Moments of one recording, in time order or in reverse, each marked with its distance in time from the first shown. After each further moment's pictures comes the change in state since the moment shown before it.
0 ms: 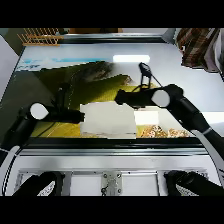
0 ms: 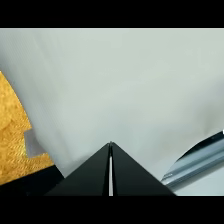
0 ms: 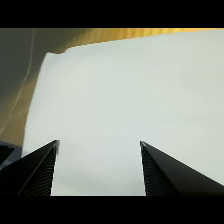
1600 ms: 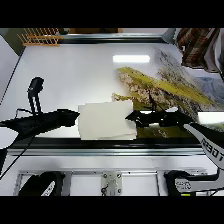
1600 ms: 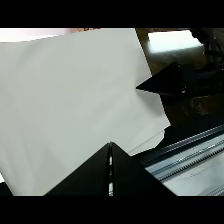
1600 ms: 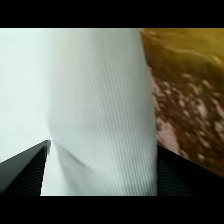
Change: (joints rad) left arm -0.025 0.367 0.037 -0.040 -0.023 -0.190; right arm -0.391 -0.361 -0.438 0.970 0.031 -1.091
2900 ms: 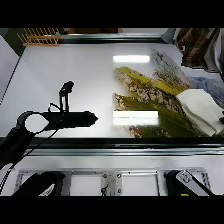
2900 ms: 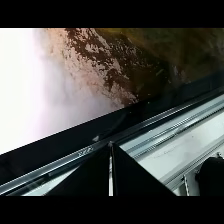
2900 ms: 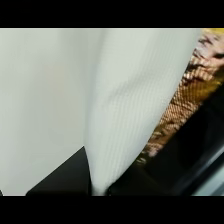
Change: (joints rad) left arm -0.177 -0.218 0.003 -0.084 0.088 -0.060; right arm -1.051 0.454 0.133 -0.905 -0.010 0.577
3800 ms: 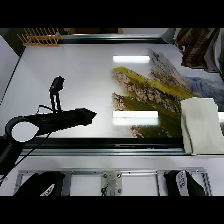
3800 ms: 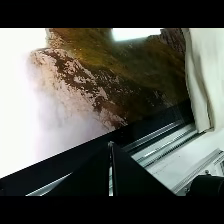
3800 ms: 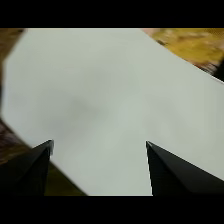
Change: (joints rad) left arm -0.012 0.101 0.000 0.008 0.066 0.000; right arm 0.095 0.330 -0.026 0.009 0.045 -0.018
